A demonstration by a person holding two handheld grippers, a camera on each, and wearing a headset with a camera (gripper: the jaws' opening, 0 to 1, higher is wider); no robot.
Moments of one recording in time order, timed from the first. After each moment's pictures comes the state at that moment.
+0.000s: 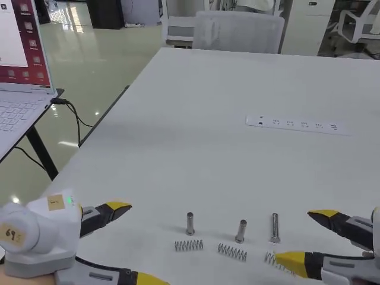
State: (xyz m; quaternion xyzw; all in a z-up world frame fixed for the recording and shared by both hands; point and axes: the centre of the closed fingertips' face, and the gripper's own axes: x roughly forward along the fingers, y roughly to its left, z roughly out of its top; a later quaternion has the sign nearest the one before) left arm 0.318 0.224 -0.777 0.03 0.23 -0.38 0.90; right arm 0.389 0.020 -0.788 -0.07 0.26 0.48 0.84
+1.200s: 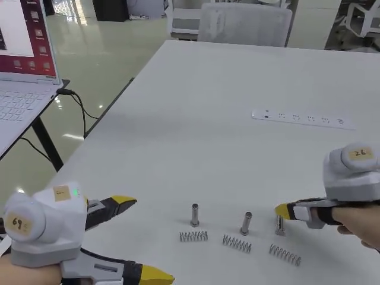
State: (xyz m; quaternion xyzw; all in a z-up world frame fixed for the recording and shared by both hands) left arm 0.313 0.223 -0.777 0.03 0.24 -0.38 0.89; right arm 0.445 0.026 -0.836 -0.04 0.43 0.34 0.84
